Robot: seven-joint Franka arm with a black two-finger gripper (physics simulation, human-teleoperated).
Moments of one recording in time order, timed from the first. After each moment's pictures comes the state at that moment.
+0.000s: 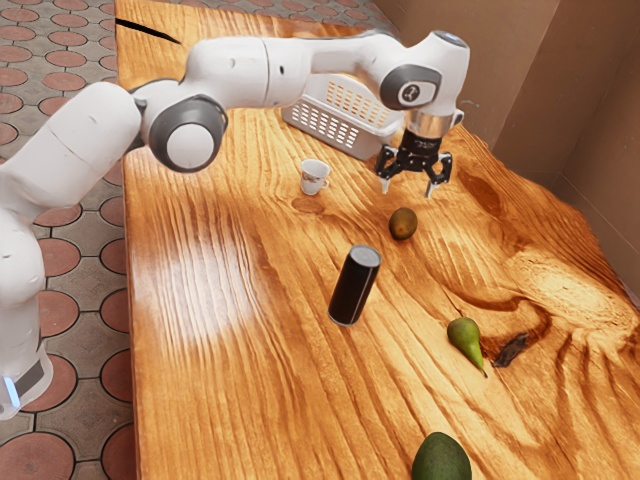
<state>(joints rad) 0.32 0.74 -0.29 -0.85 0.17 1.65 -1.23</state>
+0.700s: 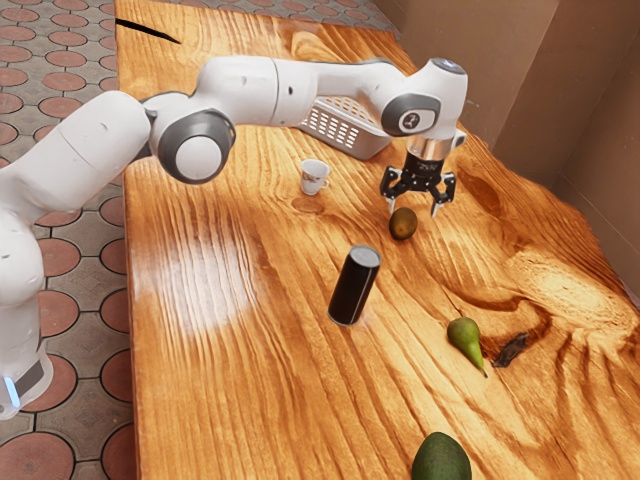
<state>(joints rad) 0.31 0.81 -0.28 -0.85 0.18 1.75 -1.17</state>
